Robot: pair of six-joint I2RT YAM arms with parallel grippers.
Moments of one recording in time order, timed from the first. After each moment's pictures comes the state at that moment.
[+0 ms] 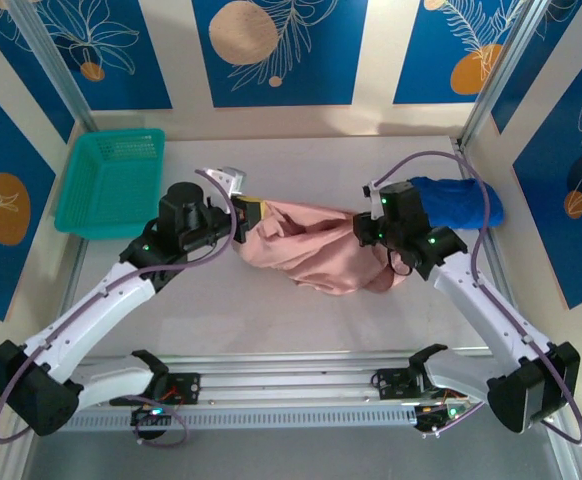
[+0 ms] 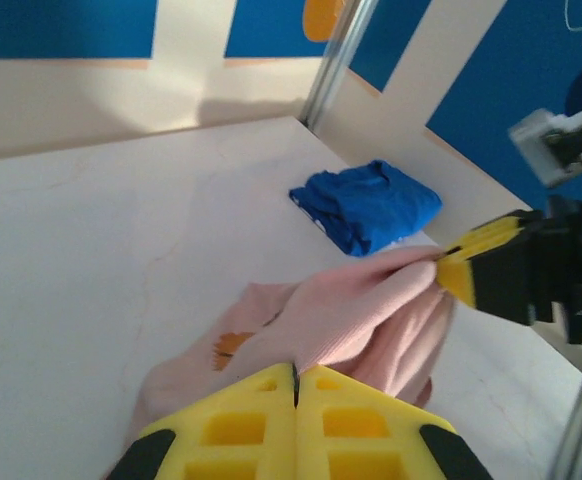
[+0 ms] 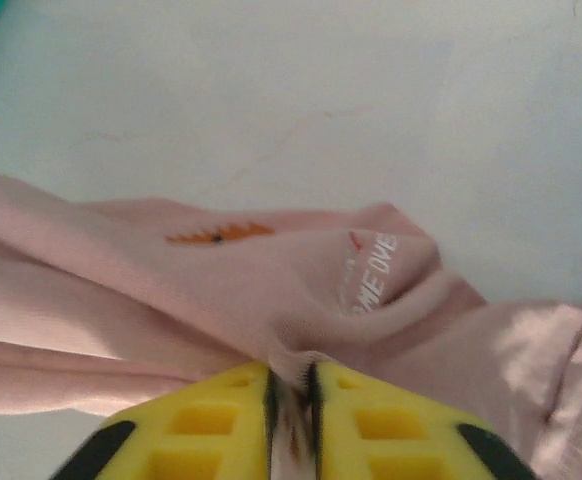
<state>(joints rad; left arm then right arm) -0.60 1.12 1.03 -0.19 0.25 -0.30 0.43 1.11 1.01 -0.63 0.02 0.21</state>
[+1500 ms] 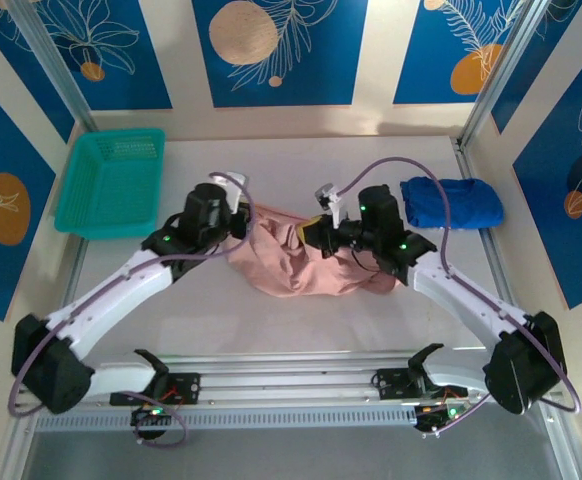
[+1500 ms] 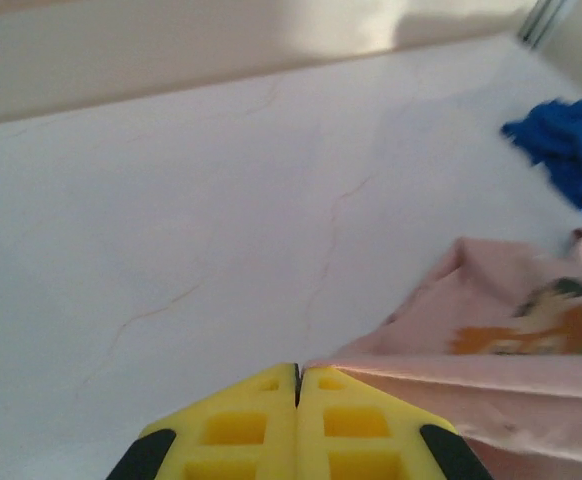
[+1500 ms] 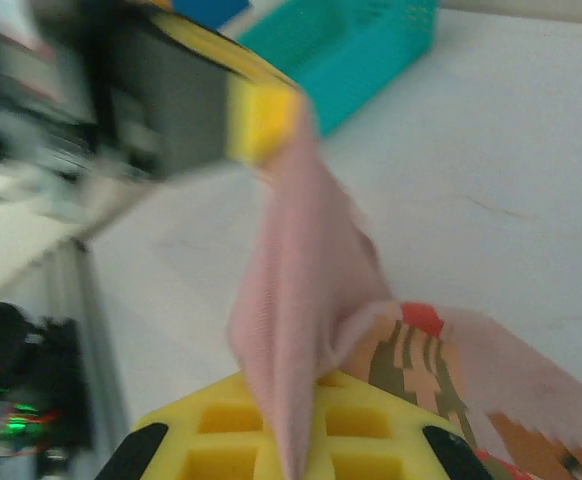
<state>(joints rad) -0.63 1.29 1.05 -0.28 -0.16 -0.18 0.52 1.19 0.89 -0.11 -0.62 0.21</state>
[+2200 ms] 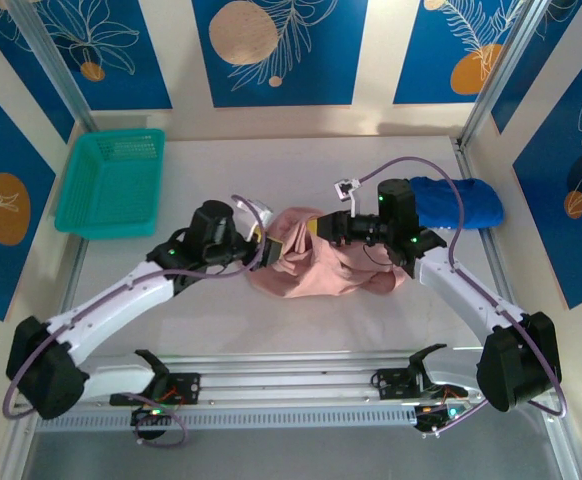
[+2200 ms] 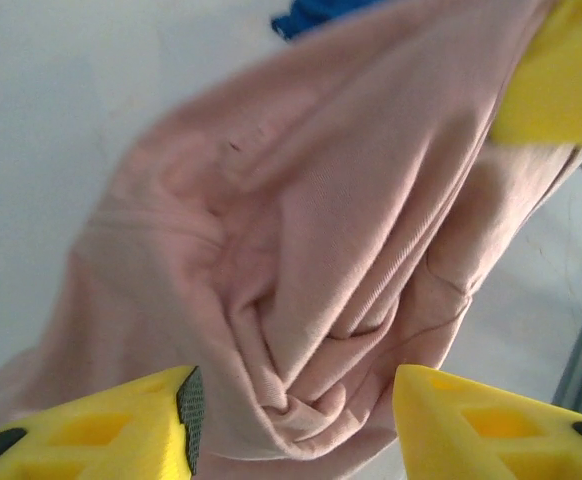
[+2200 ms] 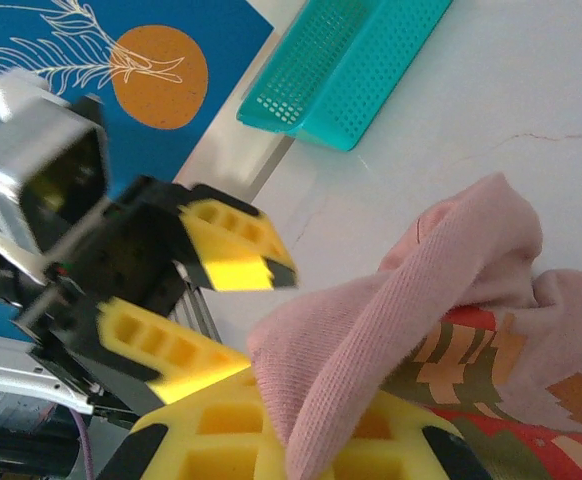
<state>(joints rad) -0.69 1.24 0.93 -0.26 0.28 -0.14 0.38 1.22 0.87 -0.07 -0.84 0.50</state>
